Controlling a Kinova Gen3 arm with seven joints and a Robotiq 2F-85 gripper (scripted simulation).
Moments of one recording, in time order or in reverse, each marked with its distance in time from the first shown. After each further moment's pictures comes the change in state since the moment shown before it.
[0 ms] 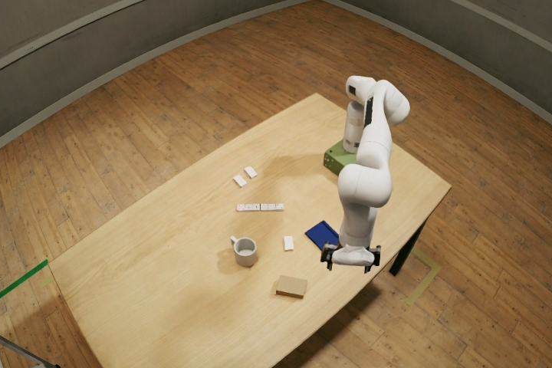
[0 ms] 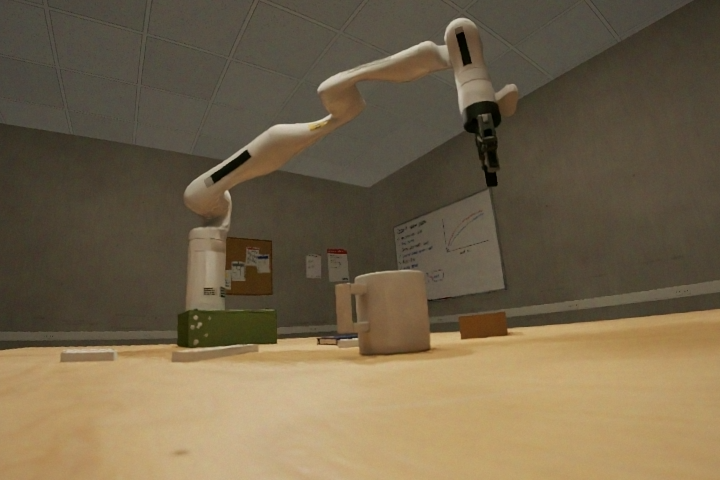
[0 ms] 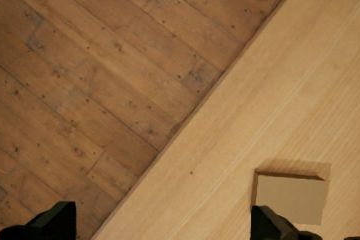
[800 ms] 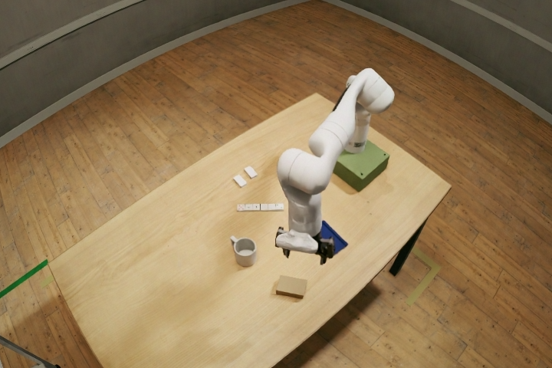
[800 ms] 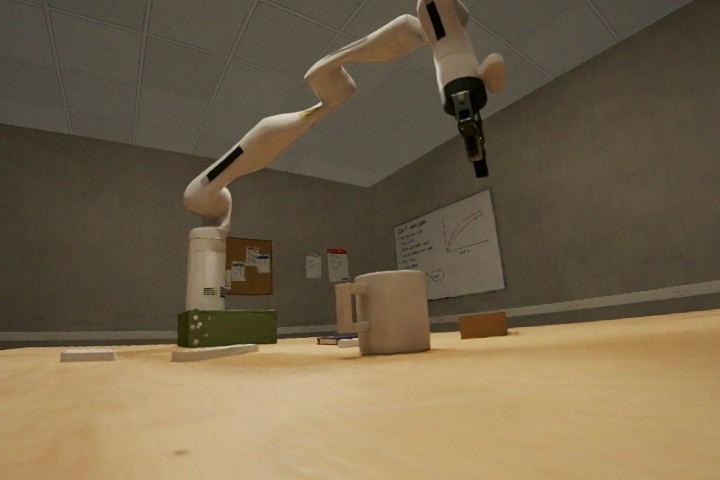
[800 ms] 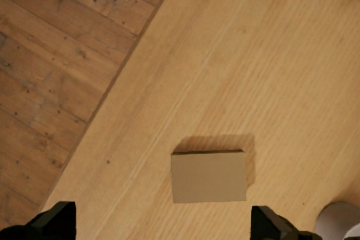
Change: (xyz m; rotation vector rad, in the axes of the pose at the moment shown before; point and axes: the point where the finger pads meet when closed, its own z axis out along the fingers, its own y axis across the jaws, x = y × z) arm -0.029 0.115 0.015 0.017 0.019 0.131
